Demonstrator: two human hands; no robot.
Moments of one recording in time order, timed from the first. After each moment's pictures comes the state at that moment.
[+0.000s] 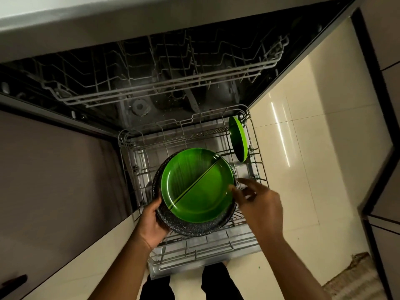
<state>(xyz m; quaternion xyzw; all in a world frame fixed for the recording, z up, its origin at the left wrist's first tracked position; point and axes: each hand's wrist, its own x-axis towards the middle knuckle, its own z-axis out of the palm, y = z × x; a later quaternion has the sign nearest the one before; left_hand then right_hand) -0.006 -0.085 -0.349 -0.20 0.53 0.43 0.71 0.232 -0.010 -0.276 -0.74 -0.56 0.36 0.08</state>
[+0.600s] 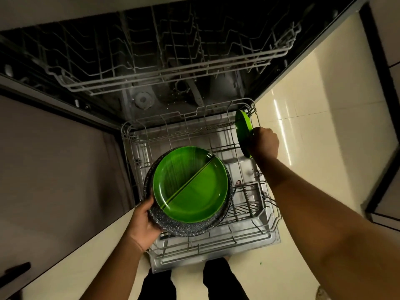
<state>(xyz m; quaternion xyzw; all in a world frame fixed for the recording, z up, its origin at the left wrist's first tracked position) -0.030 -0.113 -0.355 -0.22 0.54 0.44 0.68 0.237 0.127 -0.380 -0.73 -0.64 0.22 -0.06</state>
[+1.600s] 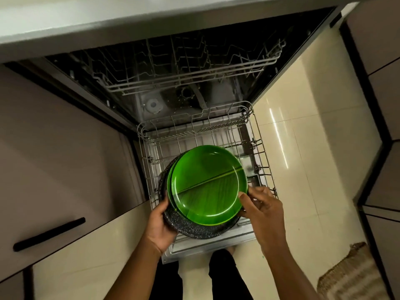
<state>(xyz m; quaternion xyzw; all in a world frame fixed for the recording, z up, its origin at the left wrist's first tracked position) -0.013 -0.156 -0.287 -0.21 0.48 0.47 0.71 0.204 -0.104 -0.220 -0.70 -0.39 0.51 0.32</state>
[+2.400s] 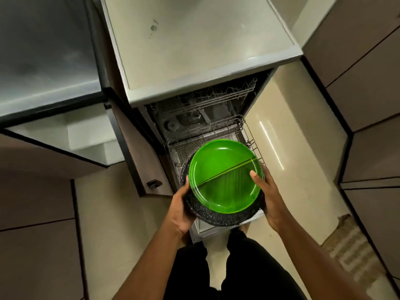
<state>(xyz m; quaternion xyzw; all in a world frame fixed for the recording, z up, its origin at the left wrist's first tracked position) -0.071 -0.221 -0.053 -0.08 0.49 0.41 0.76 0.159 -0.193 -0.036 -0.61 -0.30 0.63 0.36</state>
